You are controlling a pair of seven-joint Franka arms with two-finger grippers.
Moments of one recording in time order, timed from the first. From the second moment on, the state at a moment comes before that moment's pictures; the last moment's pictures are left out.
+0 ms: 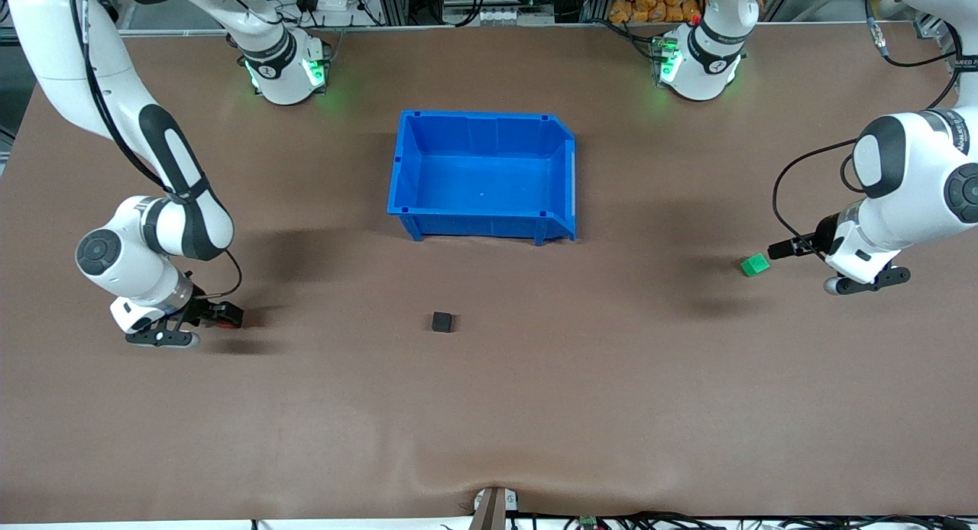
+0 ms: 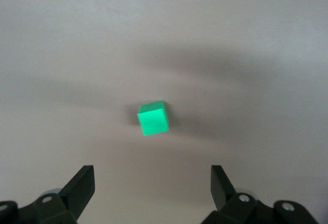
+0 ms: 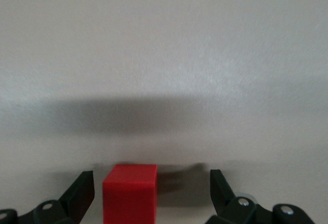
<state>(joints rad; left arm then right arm) 0.20 0.20 -0.11 -2.06 0.03 2.13 -0.13 -0.05 0.59 -0.05 -1.97 0.06 2.66 -0.09</state>
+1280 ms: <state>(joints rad) 0.22 0.40 -0.11 -2.07 0.03 2.28 -0.33 -0.05 0.58 -0.04 -1.93 0.06 2.55 -0.11</state>
